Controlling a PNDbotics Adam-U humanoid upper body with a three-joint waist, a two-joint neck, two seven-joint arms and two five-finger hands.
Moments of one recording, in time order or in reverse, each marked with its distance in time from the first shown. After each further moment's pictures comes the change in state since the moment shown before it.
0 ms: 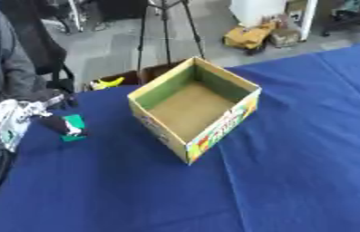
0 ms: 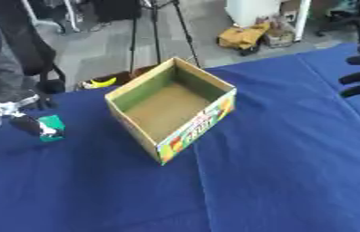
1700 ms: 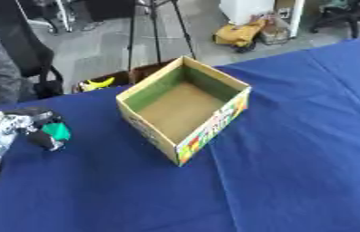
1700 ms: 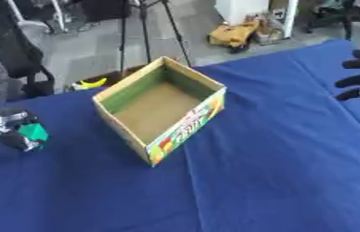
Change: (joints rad) left arm 0.028 0.023 0.000 0.016 -0.027 0.014 -0.151; right arm 0.000 -0.009 -0.001 0.006 -0.006 0.000 0.000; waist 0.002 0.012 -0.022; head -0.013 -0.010
